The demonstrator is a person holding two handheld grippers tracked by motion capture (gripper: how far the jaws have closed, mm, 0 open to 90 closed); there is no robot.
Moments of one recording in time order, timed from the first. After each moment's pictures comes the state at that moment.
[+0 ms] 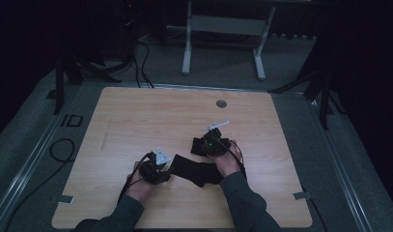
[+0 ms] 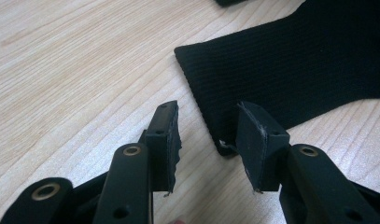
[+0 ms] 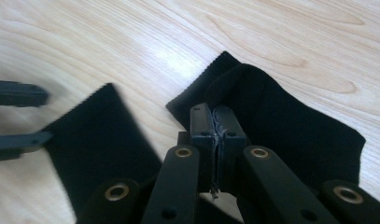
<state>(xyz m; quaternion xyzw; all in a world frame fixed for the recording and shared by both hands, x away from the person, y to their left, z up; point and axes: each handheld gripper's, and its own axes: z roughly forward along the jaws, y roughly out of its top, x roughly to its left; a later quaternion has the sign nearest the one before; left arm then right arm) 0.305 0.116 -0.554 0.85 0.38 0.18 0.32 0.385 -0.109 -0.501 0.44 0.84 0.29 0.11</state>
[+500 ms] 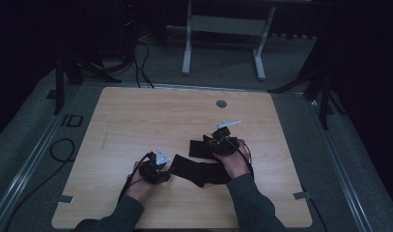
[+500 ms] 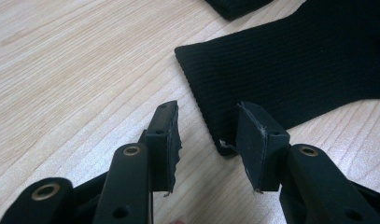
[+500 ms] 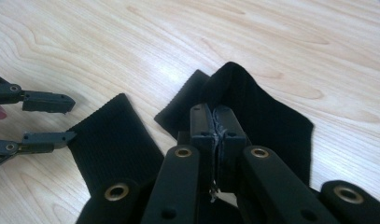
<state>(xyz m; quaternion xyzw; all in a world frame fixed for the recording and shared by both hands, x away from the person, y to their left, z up) 0.305 0.116 -0.554 0.85 0.38 0.18 0.32 0.371 -0.131 -0.475 0.44 0.83 0.33 0.12</state>
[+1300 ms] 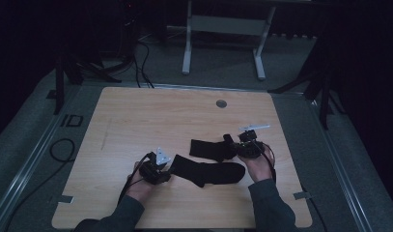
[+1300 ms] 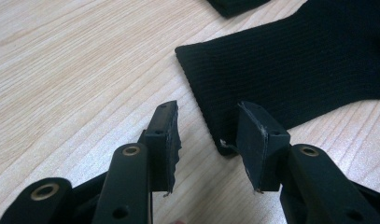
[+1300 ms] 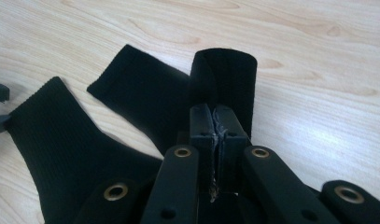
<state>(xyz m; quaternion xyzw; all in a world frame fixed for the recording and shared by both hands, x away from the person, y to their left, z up) 0.305 0.115 -0.554 0.85 0.38 0.18 0.32 0.367 -0.207 -0.481 0.50 0.79 0.33 0.13</state>
